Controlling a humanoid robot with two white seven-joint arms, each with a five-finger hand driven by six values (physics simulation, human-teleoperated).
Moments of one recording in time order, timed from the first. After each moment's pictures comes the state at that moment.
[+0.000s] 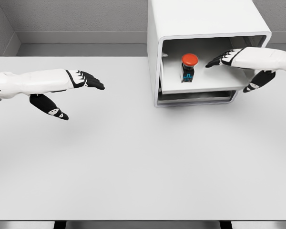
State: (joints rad) left arm -0.80 0.99 -0.83 -1.57 0.18 -0.61 -0.57; right arm -0.98 -0.94 0.89 -1.29 0.04 -0.61 0.60
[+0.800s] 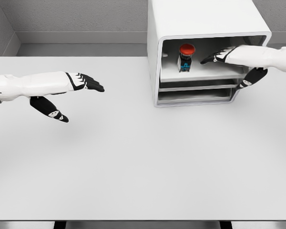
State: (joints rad) left arm -0.78 0.99 -0.82 -1.57 0.18 -0.61 -0.57; right arm -0.99 -0.89 0.89 -1.24 0.05 -0.61 0.59
